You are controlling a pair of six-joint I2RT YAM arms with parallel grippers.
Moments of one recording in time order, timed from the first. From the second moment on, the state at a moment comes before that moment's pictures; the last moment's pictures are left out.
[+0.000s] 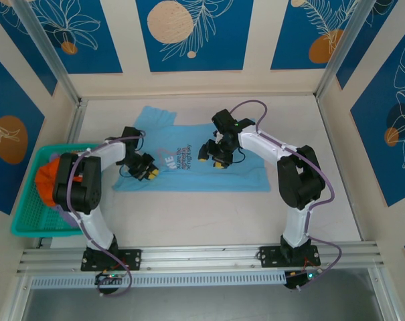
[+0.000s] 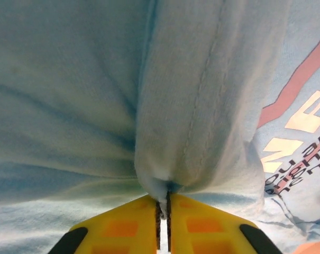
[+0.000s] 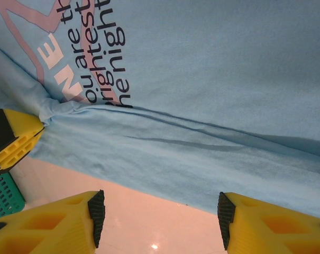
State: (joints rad) left arm -0.17 1.81 1.09 -0.68 0.44 -0.93; right arm 0.53 1.89 1.47 -0.84 -0.39 0.74
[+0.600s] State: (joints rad) left arm -0.32 2.01 1.52 -0.89 0.22 -0.62; right arm 0.49 1.89 1.45 -0.85 -0.40 0.74
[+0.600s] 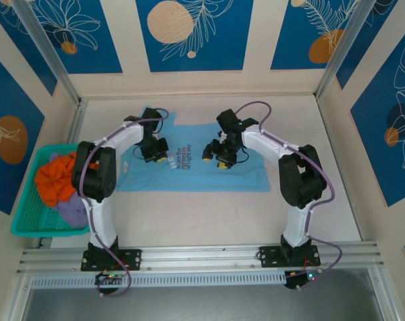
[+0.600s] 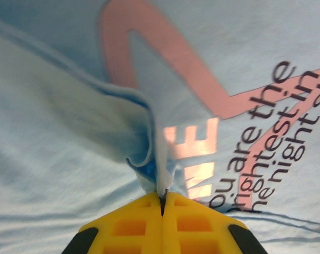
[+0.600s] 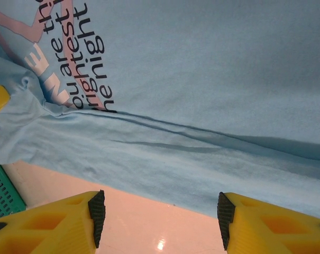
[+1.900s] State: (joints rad) left arm -0.25 1.94 1.48 -0.89 0.20 -0.66; right arm 0.23 1.82 1.37 -0.89 -0.42 0.80
